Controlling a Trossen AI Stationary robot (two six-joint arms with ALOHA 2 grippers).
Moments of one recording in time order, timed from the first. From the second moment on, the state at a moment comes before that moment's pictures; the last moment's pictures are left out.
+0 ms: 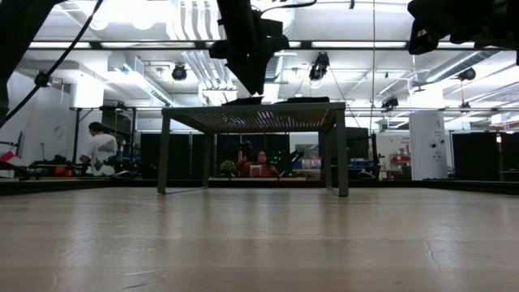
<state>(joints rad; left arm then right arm) 0.13 1.91 1.91 -1.11 -0.51 -0.38 -0.14 0.32 0.23 0.21 -0.34 -0.11</state>
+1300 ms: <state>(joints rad) 0.12 1.92 1.91 -1.23 -0.56 -0.34 -0.14 0.32 0.23 0.21 -0.34 -0.11</state>
